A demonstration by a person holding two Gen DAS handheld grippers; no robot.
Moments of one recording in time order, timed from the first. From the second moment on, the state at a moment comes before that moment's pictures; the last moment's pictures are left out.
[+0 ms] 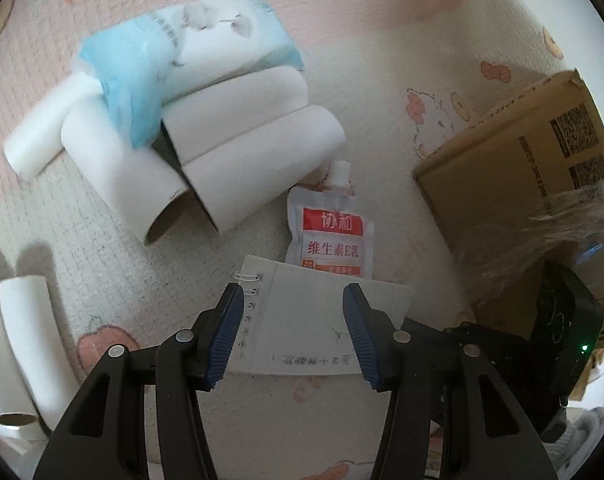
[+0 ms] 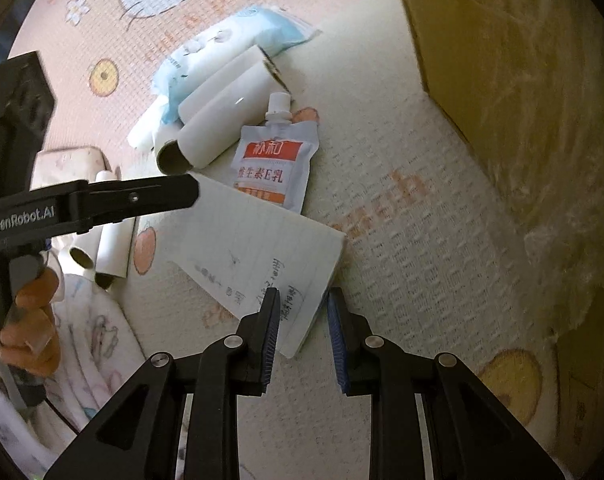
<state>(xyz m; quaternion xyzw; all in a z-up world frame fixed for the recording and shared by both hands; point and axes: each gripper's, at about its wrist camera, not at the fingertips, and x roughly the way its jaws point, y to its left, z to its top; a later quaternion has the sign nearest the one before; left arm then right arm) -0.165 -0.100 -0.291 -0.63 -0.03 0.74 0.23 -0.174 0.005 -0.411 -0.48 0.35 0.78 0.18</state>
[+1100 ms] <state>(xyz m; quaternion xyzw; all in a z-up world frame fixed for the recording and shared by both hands) -0.175 -0.160 -0.336 -0.68 -0.21 0.67 0.21 -0.201 0.003 -0.412 -0.47 0.34 0.80 0.16</state>
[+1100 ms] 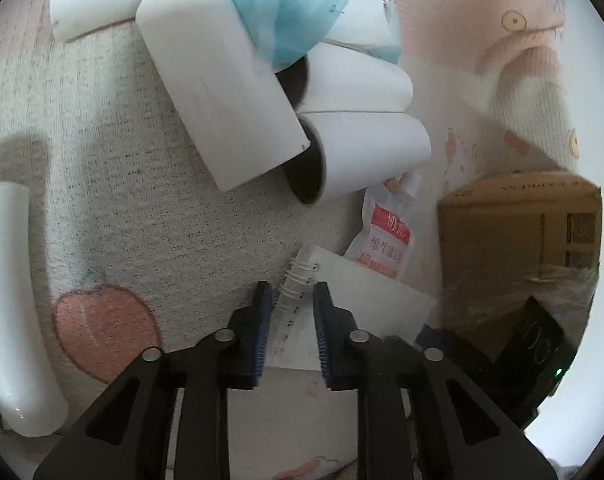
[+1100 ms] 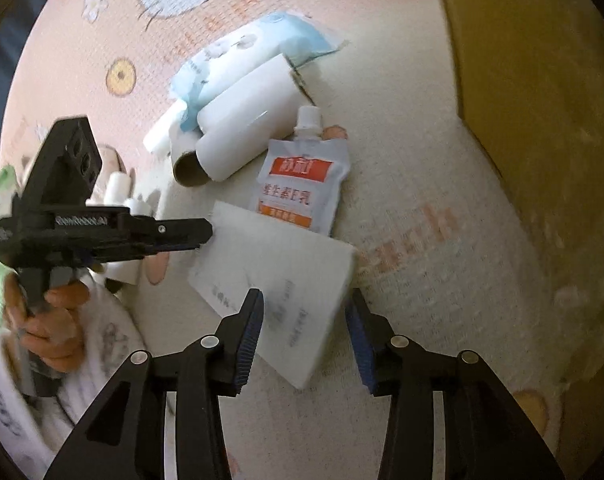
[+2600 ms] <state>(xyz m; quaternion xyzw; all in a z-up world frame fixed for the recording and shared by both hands) -0.105 -0.126 -0.187 -0.50 -0.01 0.84 0.21 -0.204 -0.019 -0.326 -0.43 0.25 0.85 0.17</state>
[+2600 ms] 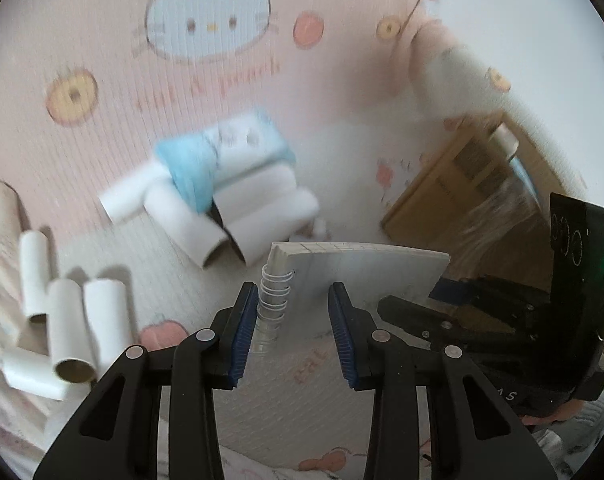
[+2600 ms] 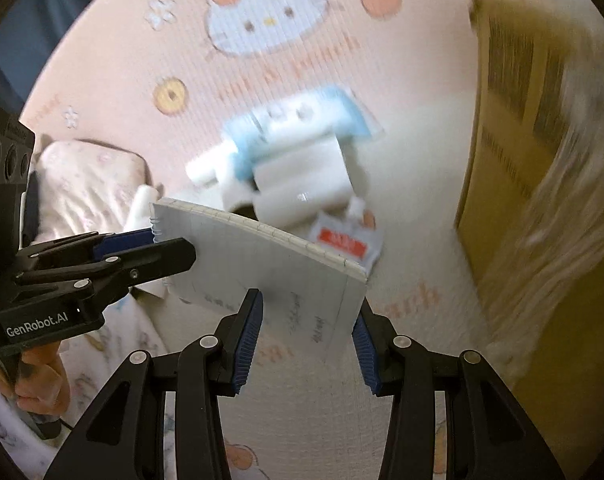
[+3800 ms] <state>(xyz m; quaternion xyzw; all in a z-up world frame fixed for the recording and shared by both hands) -0.103 0.066 -0.035 -0.35 0.07 0.87 0.34 -0.056 0.061 -0.171 -0.25 0.25 0.89 0.30</state>
